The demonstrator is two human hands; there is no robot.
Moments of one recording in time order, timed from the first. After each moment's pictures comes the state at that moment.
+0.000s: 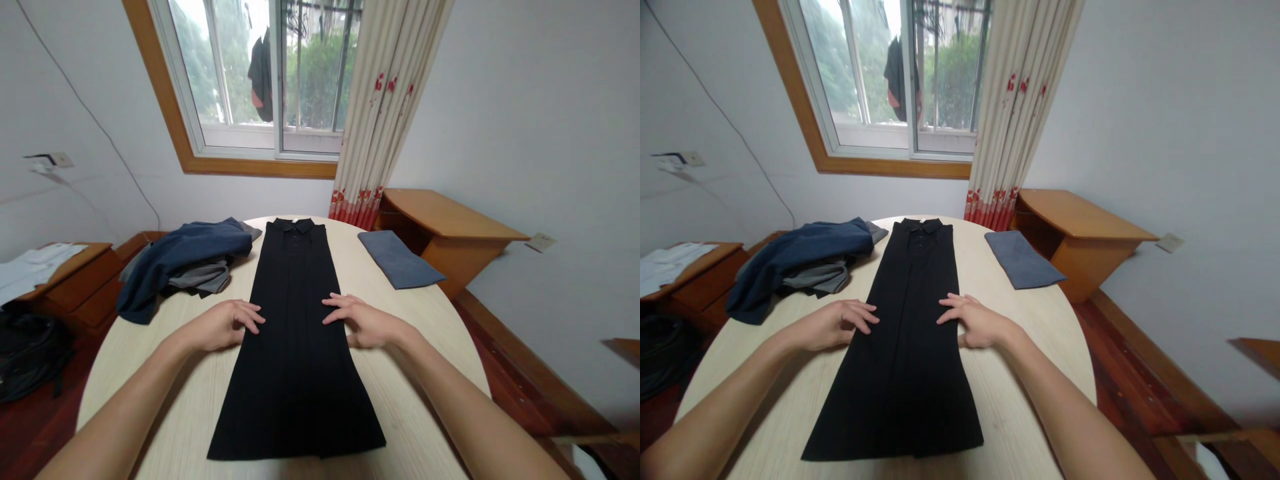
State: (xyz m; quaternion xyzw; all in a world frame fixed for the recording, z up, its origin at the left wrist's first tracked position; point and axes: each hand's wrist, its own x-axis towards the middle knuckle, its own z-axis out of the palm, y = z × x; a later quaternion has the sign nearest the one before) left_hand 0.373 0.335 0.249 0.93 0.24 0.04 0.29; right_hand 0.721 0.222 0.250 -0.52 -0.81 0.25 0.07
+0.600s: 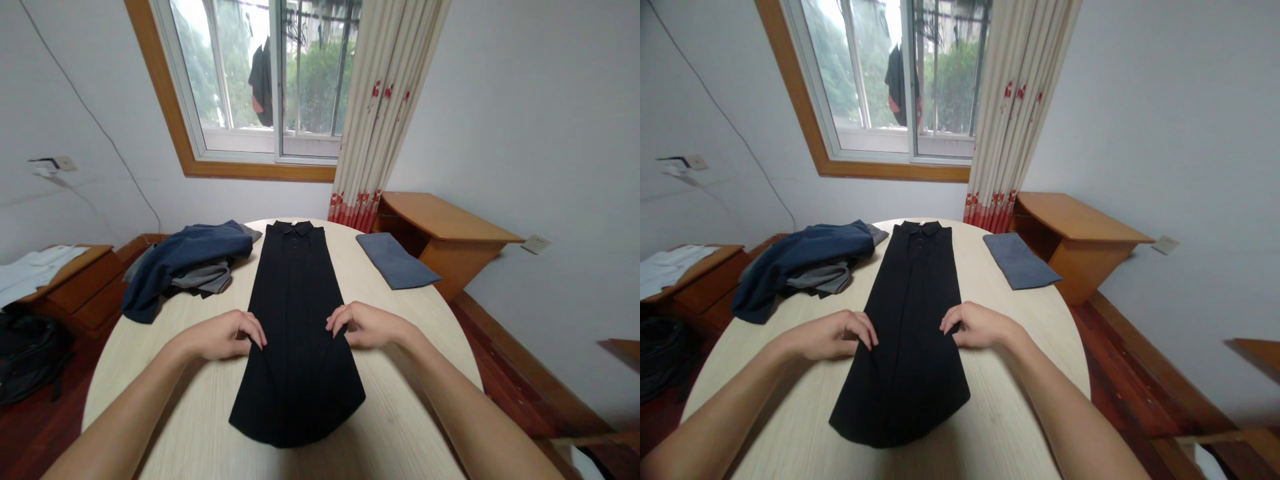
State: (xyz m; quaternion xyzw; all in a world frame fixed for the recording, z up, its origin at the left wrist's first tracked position) left_hand 0.380 0.306 0.268 0.90 0.18 0.03 0.40; right_hand 0.714 0.214 0.260 -0.43 -0.81 0.35 0.16
